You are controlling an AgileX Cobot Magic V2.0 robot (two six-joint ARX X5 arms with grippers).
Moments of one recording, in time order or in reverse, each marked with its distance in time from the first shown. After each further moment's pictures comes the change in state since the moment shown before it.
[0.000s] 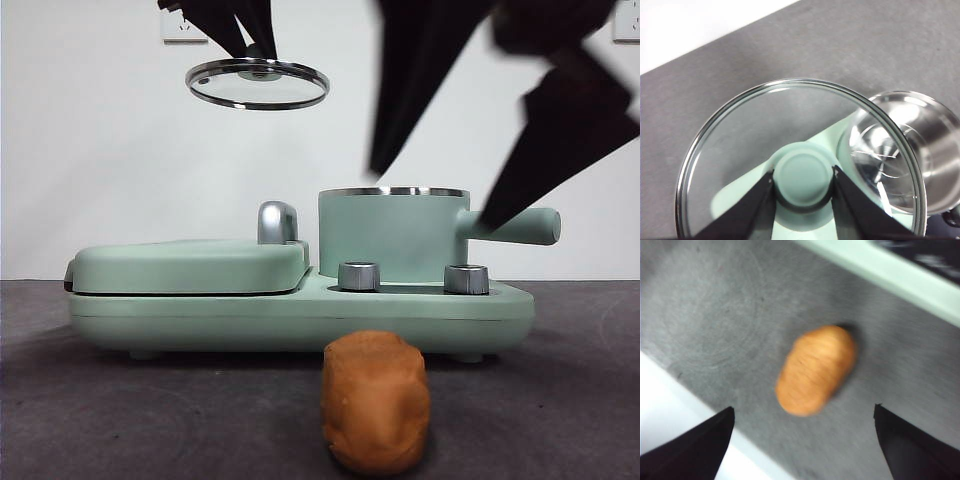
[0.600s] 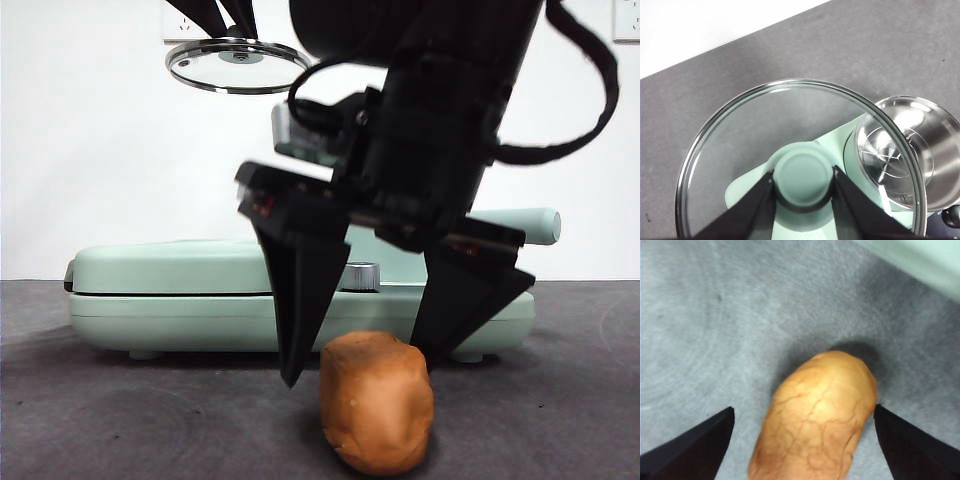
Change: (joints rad) left arm 0.023 -0.038 0.000 -0.021 -0.001 -0.023; right arm 0.070 0.323 0.001 0.188 0.102 0.051
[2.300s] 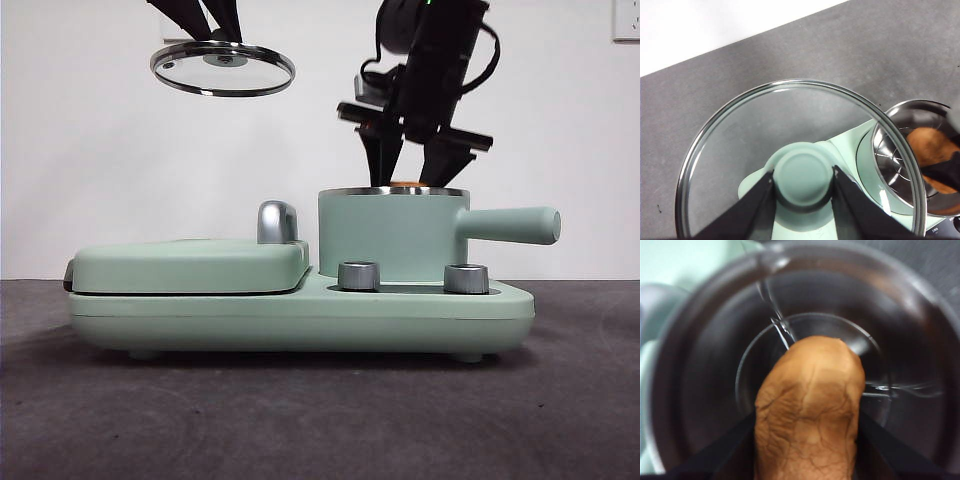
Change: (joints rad) left arm 0.039 0.000 0.000 -0.001 -0.001 -0.012; right arm -0.502 0.476 1.027 -0.502 -0.058 -0.319
